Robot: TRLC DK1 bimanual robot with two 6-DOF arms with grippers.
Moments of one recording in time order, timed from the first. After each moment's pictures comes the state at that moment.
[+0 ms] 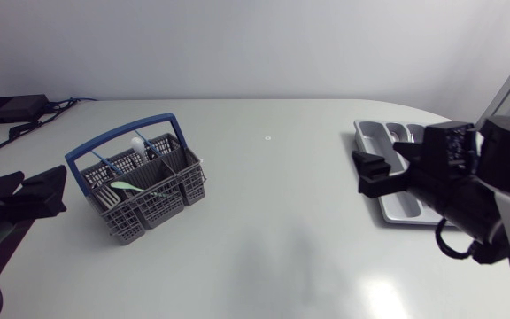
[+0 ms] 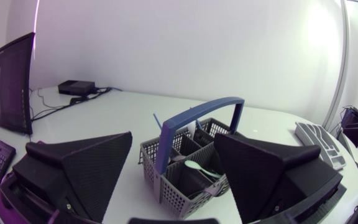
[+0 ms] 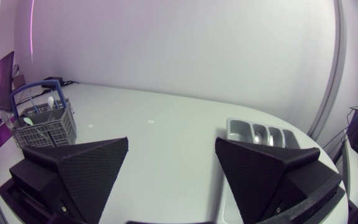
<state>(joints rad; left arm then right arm) 0.08 0.46 0.38 -0.19 0.01 -0.09 0.33 0.96 0.47 0.17 0.09 0.00</state>
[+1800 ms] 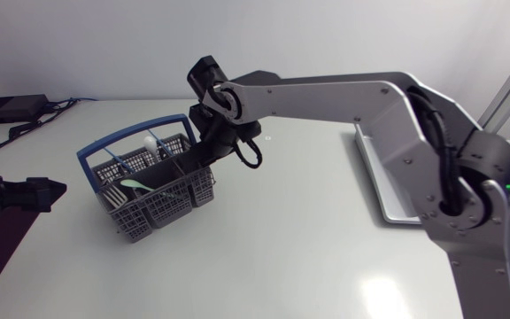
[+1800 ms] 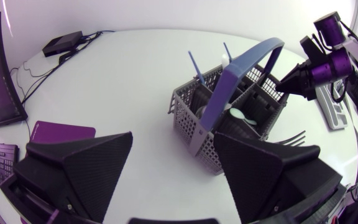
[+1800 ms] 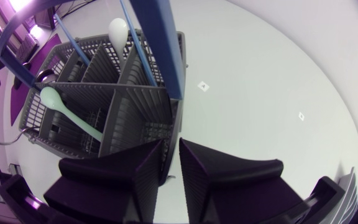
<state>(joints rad) 0.43 0.97 0.66 -0.50 0.35 0.29 0.73 2.30 1.93 -0.63 -0.06 0.01</state>
